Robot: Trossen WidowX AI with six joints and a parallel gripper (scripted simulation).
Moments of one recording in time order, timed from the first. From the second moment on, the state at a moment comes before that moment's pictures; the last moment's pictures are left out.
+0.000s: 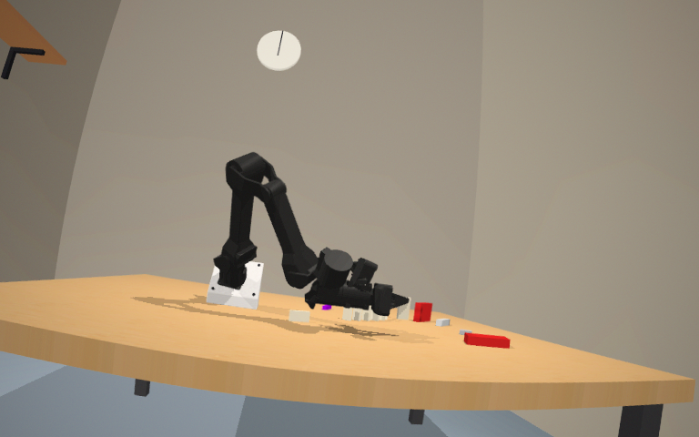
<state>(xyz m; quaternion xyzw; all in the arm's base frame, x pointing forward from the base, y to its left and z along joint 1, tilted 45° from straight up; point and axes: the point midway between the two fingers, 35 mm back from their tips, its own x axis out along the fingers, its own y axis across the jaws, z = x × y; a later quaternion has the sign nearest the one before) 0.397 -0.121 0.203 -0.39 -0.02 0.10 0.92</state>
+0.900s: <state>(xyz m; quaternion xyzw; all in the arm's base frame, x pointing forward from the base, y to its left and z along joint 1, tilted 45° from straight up) 0.407 -0.144 0.178 -0.38 -0.01 0.10 0.92</state>
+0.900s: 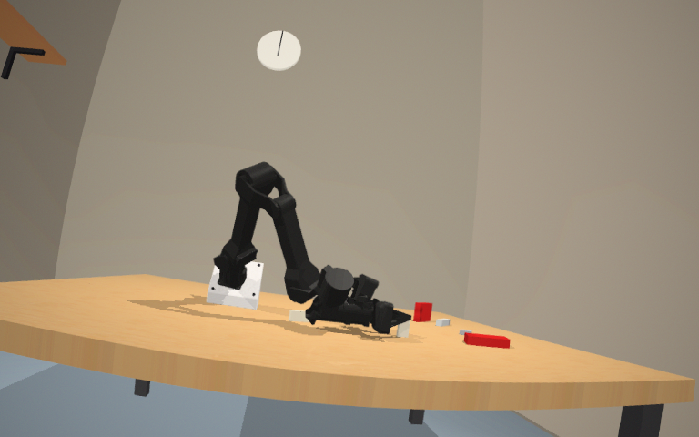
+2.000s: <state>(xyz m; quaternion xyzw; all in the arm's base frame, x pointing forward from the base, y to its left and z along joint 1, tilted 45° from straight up) 0.467 -0.085 0.222 -0.16 0.13 0.07 0.98</state>
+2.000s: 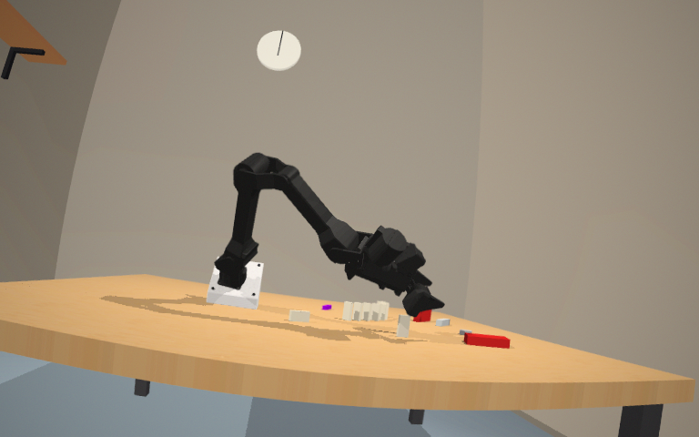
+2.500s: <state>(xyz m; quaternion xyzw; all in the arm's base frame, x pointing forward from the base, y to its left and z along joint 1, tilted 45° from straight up) 0.490 -0.073 0.206 0.14 0.34 -0.14 0.92</state>
